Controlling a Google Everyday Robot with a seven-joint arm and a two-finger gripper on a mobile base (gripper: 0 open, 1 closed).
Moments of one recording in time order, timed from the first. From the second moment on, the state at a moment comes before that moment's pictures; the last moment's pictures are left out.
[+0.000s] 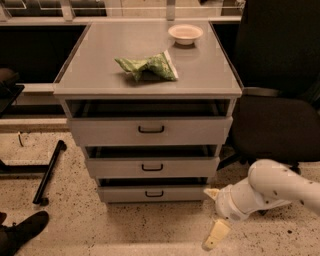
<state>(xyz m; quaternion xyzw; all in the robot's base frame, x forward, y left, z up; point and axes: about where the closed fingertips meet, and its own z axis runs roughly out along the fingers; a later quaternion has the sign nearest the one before) 0.412 -0.151 0.549 -0.59 0.76 0.22 0.18</state>
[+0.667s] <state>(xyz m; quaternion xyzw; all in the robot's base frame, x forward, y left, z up) 0.429 -0.151 0.542 -0.58 0.77 0.20 0.21</state>
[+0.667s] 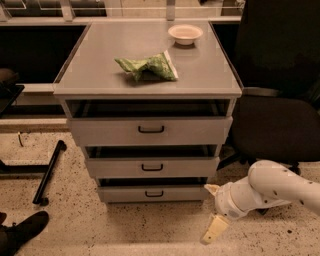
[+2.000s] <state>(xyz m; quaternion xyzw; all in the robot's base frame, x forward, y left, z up) 0.474 -0.060 0.368 -0.49 0.78 0.27 0.28</state>
